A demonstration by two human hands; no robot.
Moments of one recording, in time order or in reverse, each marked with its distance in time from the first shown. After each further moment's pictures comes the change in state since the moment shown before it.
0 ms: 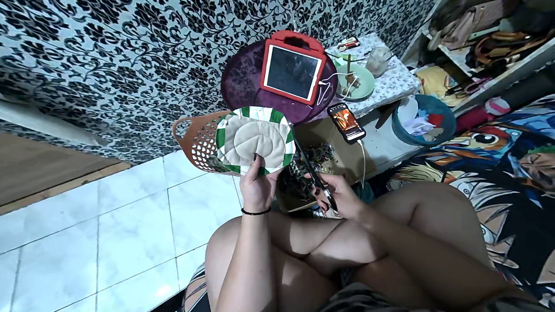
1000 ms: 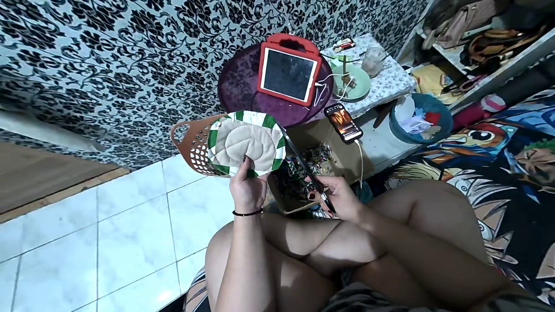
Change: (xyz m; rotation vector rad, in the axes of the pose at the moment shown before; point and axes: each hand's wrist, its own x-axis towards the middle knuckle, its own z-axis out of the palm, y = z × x) left_hand 0.009 0.009 -0.007 0.053 0.095 0.030; right_hand -0.006 -0.007 0.003 -0.028 0.057 0.015
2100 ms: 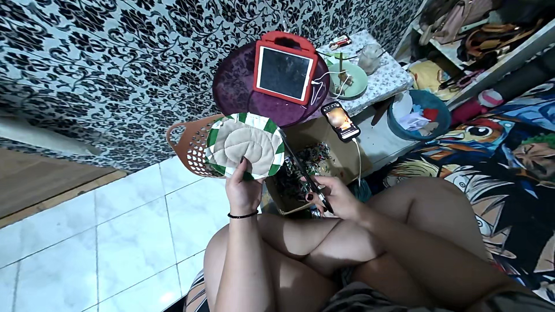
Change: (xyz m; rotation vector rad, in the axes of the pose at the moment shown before) left_hand 0.000 0.002 -0.001 0.084 0.015 -0.027; right_hand 0.003 0.004 -0.005 -0.039 -0.066 0.011
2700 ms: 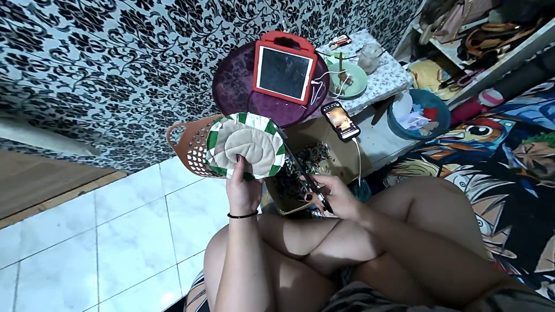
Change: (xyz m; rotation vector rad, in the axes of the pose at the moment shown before) left_hand 0.001 0.000 -0.001 0.057 -0.028 0.012; right_hand 0.001 -0.001 0.000 -0.006 0.003 -0.058
